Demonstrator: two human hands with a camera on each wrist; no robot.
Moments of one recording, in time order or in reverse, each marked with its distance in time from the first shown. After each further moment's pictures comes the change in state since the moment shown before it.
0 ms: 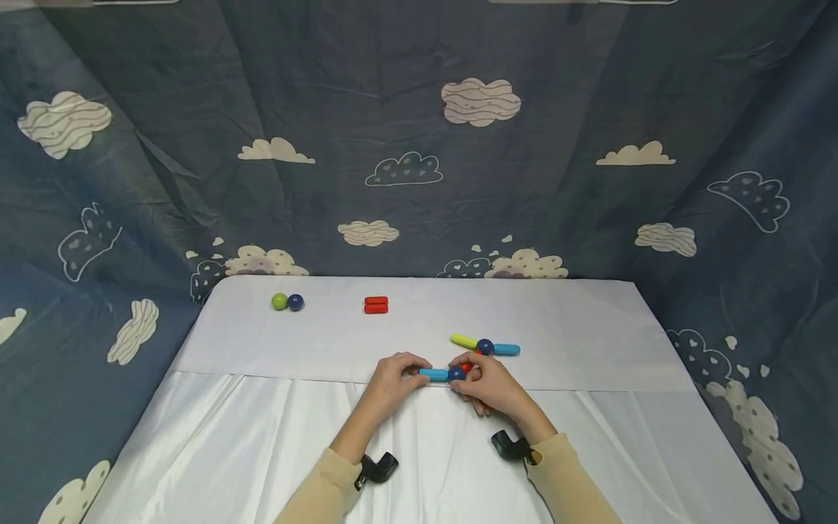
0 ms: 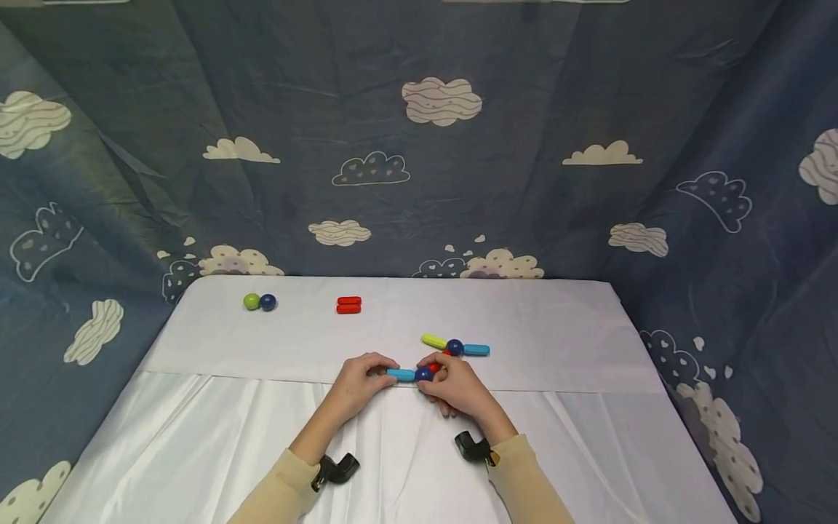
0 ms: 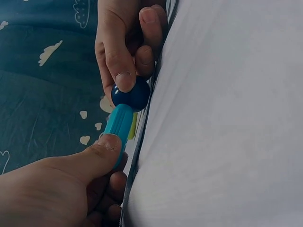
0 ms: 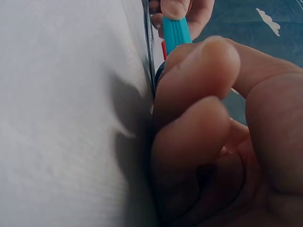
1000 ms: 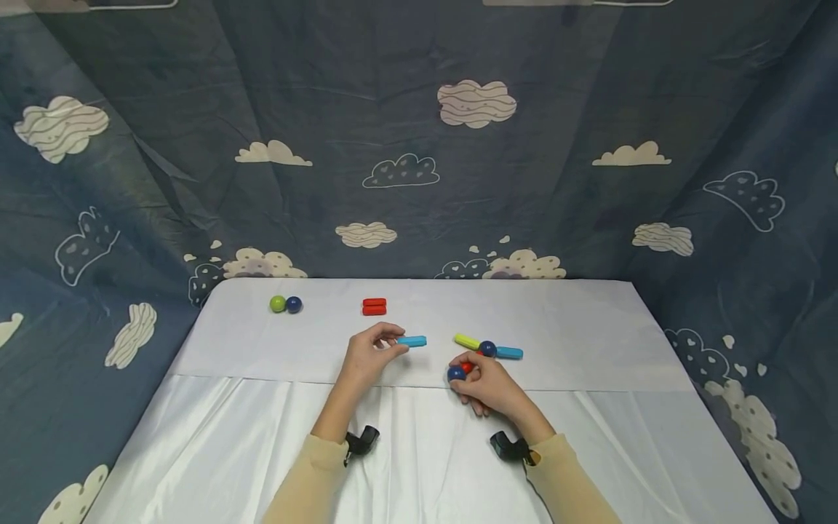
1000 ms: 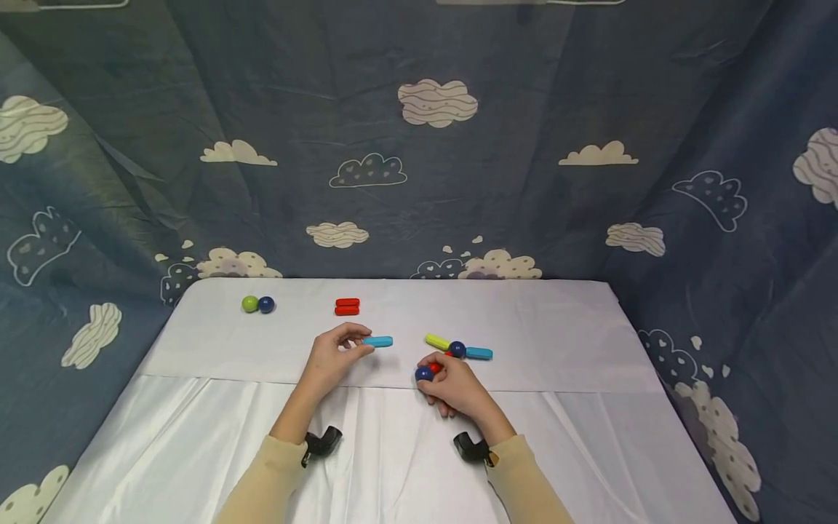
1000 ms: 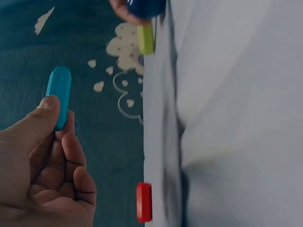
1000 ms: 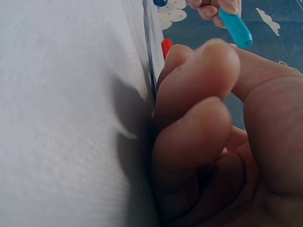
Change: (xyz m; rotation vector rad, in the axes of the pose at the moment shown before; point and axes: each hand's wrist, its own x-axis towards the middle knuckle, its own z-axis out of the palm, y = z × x) left_hand 0.017 0.015 -0.048 -0.125 0.209 -0.048; right_hand 0.001 0.000 0.004 -0.003 0.030 0.046
